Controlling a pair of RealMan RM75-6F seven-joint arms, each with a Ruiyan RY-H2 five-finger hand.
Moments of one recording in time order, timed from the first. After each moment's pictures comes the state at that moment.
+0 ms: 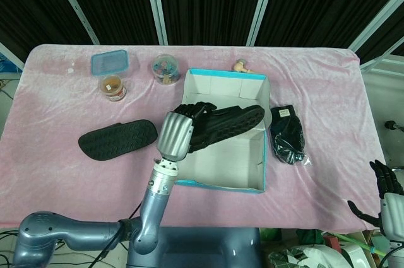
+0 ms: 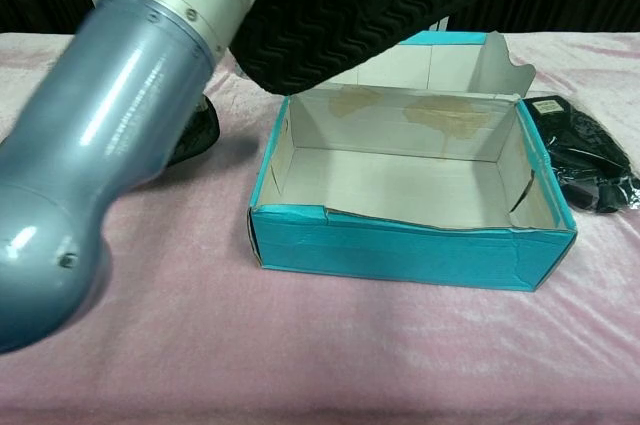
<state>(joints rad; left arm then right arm) -0.92 -1.94 -0.42 -1.59 1.26 1.46 0.46 -0.05 -1.17 0.05 -1.53 -1.49 1.53 0.25</state>
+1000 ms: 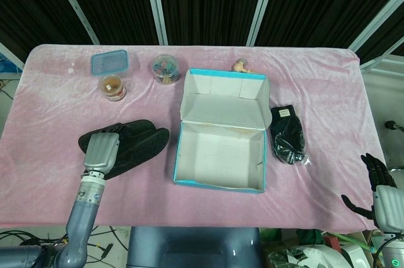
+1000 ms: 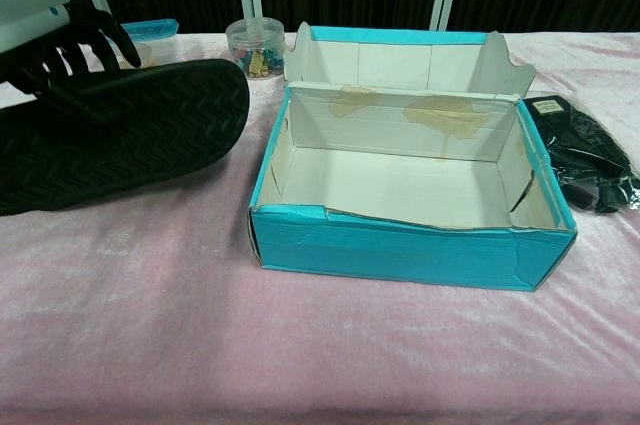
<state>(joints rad) -0.60 -1.51 -0.18 -1.90 0.92 1.41 0.65 -0.01 -1.17 0.06 -1.53 -1.50 1.49 0.25</state>
